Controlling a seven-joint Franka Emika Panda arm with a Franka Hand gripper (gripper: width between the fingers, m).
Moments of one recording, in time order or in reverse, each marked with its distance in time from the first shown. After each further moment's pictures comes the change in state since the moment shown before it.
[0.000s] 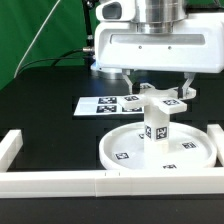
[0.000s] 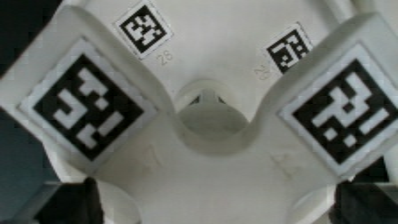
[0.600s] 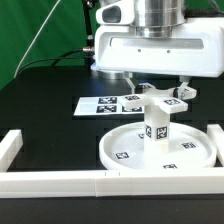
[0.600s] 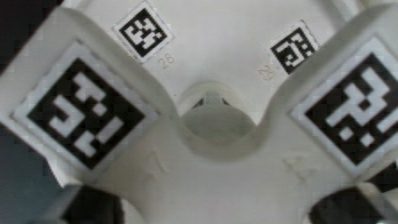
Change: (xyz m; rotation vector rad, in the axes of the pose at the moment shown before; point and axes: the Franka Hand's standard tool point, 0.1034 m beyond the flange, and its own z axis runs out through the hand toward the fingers) arm 0.000 0.001 0.002 -0.002 -0.001 0.051
